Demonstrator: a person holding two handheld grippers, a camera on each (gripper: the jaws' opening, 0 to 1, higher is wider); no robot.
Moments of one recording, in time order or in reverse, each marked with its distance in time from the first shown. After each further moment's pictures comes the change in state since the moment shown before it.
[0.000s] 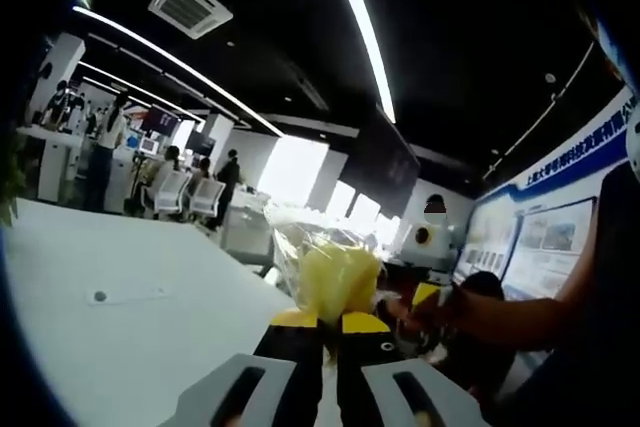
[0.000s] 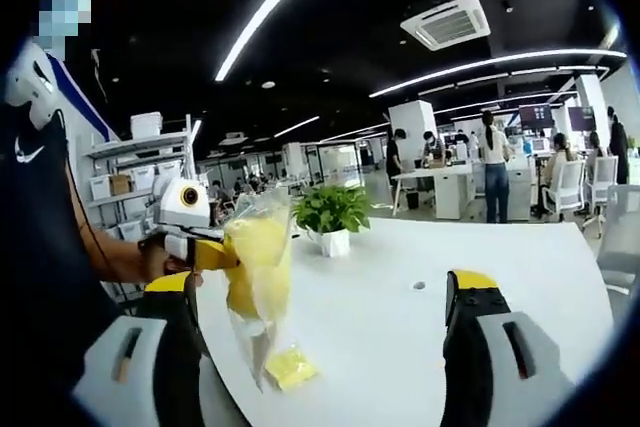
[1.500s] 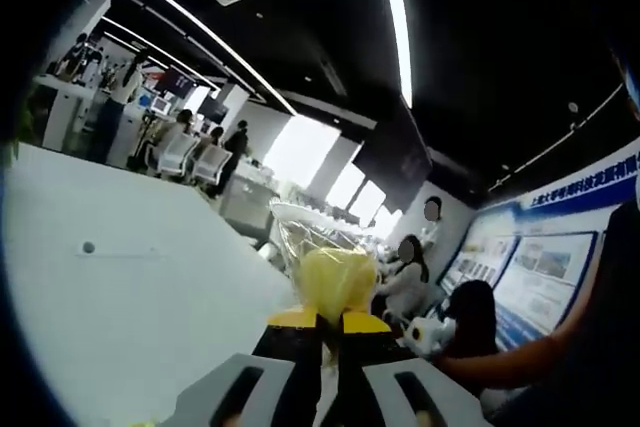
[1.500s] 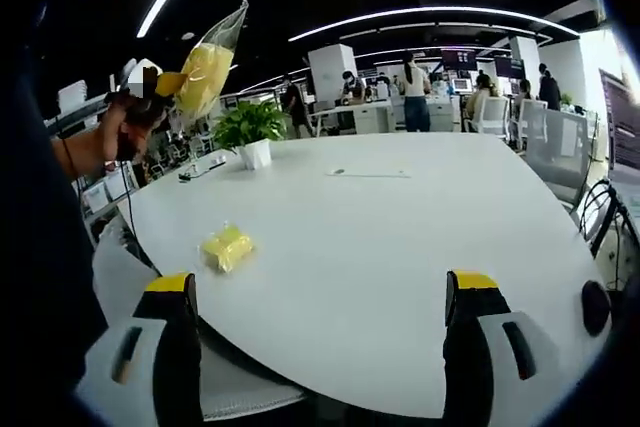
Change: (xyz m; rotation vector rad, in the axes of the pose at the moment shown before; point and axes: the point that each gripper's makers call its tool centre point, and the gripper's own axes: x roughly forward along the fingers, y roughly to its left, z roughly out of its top) left arm 0.009 0.017 -0.028 -0.164 0.059 0.002; right arm -0.111 -0.037 -0.198 0.109 0.231 -0.342
